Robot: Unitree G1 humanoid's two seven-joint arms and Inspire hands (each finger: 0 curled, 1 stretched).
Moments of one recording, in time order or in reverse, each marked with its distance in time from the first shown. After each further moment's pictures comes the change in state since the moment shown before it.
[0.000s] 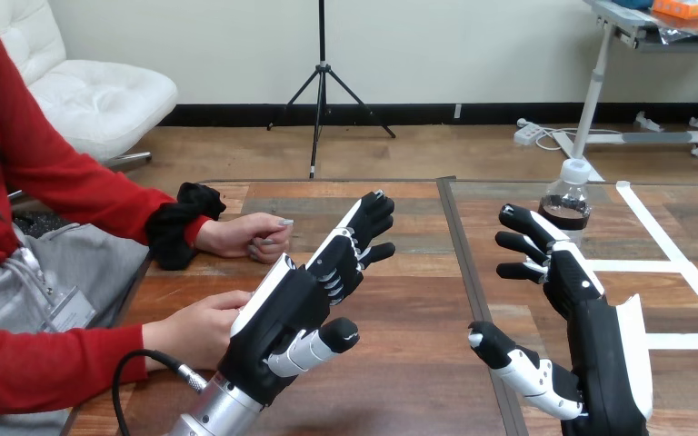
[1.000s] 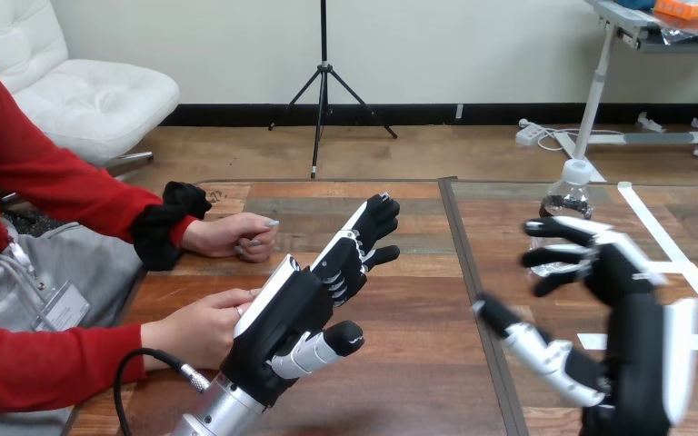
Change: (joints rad) left arm 0.000 0.000 -0.001 0.001 0.029 -0.008 0.013; right arm -0.027 0.120 -0.030 -0.008 -0.078 -0.087 -0.234
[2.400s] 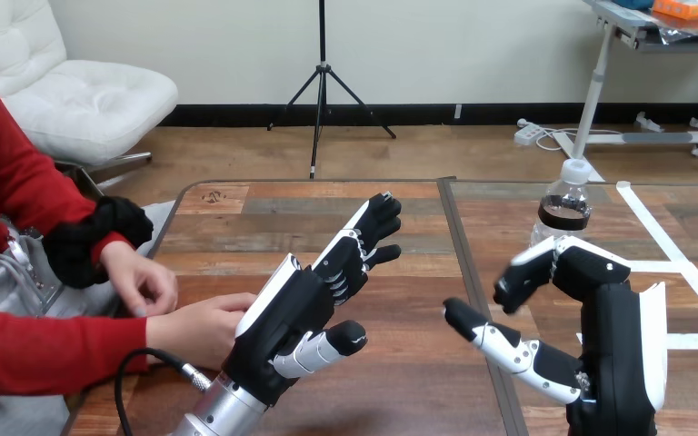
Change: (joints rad) left arm 0.000 -0.002 -0.007 0.000 0.007 -0.010 0.019; right arm 0.013 -0.057 0.020 -0.040 0.038 0.081 0.162
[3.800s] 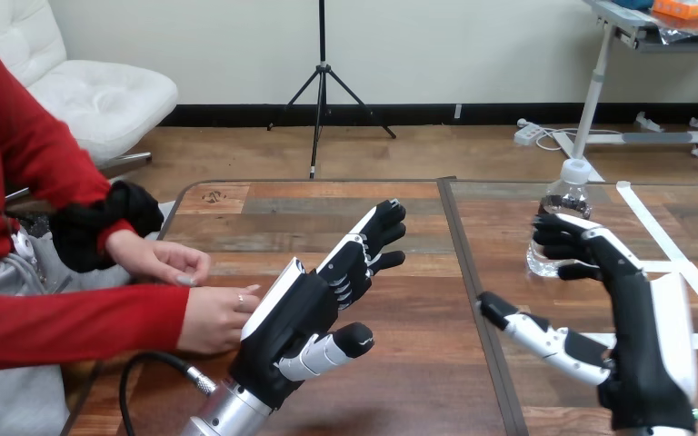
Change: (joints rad) left arm 0.000 -0.016 -0.003 0.020 0.029 -0.005 0.029; right arm 0.000 -0.110 -0.093 -0.126 -0.104 0.391 0.036
